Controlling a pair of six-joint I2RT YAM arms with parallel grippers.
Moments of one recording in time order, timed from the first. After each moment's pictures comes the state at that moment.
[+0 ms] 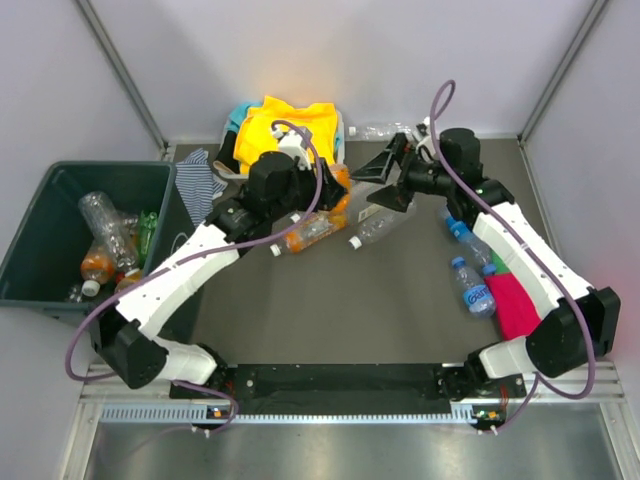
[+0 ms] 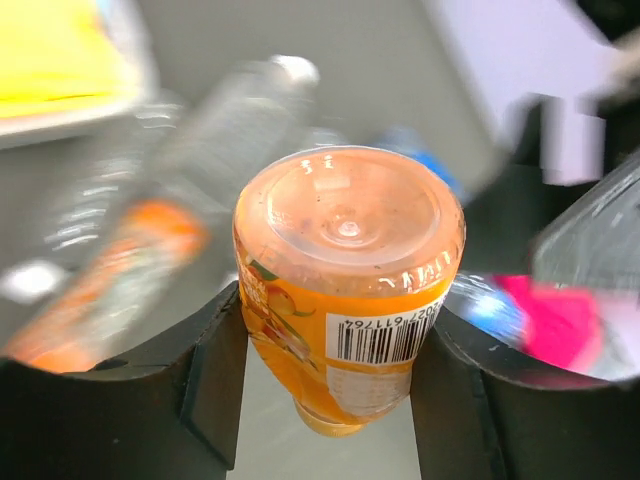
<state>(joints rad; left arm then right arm) -0.67 1.37 1.30 -0.23 0.06 -0.53 0.39 1.39 1.31 -0.29 -0.65 1.03</state>
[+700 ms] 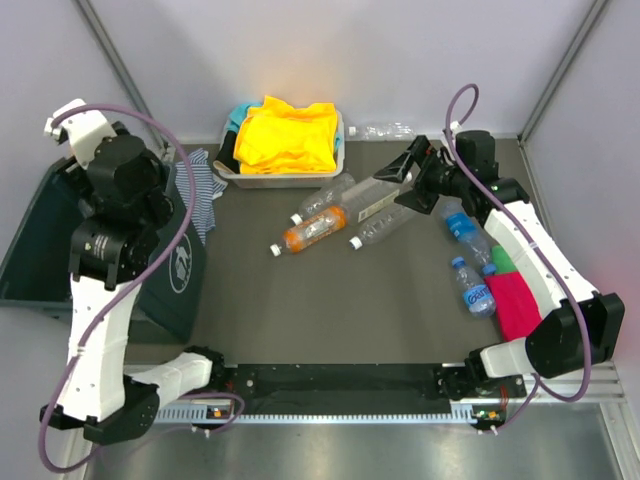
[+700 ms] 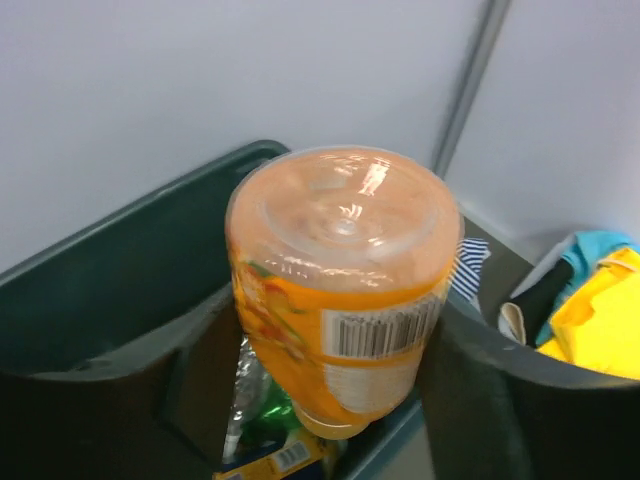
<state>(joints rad) -0.29 1.11 1.73 -0.78 -1.07 -0.21 0.27 1.38 1.31 -0.47 -0.50 0.94</state>
